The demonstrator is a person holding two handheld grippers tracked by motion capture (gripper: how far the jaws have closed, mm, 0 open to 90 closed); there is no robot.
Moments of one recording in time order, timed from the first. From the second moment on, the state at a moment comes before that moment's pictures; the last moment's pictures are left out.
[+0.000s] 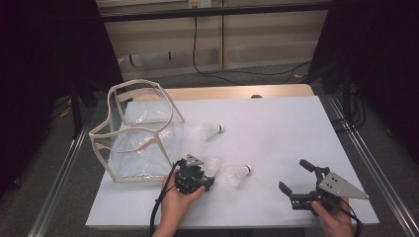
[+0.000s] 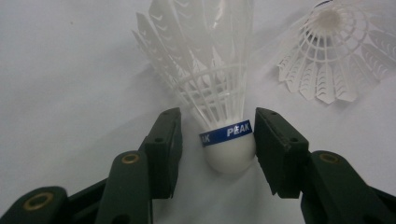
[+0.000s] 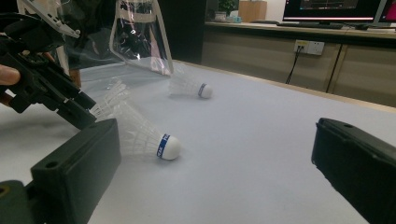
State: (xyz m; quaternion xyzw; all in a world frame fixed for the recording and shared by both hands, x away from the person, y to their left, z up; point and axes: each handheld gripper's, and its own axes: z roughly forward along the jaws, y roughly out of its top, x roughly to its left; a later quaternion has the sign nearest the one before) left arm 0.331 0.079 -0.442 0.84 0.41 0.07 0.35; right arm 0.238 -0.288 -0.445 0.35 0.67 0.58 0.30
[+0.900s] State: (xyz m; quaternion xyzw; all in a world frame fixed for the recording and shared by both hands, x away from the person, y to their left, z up) left arm 0.334 0.079 -0.441 0.83 0.44 0.07 0.34; right arm 0.238 -0.289 -0.444 0.35 0.67 0.58 0.30
